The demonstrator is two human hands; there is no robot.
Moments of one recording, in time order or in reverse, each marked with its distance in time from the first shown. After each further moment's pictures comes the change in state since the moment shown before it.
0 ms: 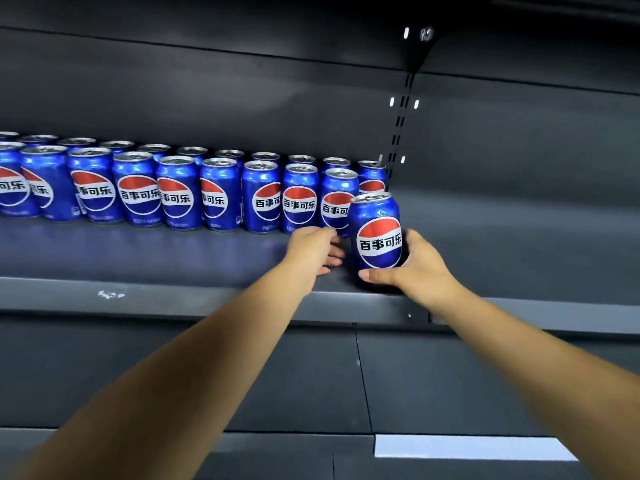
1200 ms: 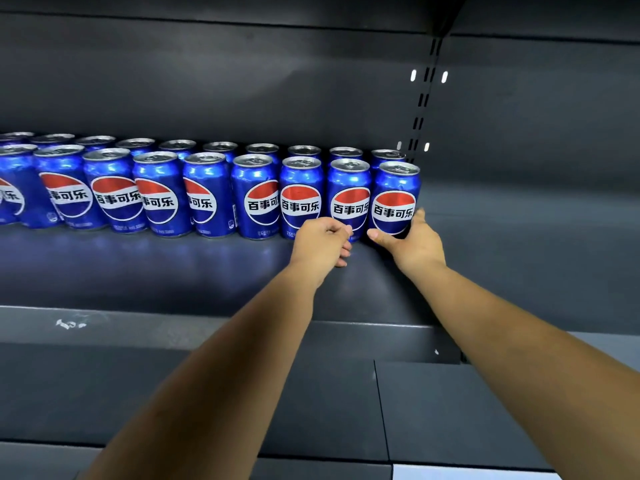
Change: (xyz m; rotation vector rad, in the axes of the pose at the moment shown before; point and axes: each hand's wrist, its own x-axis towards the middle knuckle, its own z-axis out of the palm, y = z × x) left_hand 0.076 -0.018 0.012 0.102 0.051 0.261; right_hand 0.117 0.049 0.030 -0.110 0.174 0.132
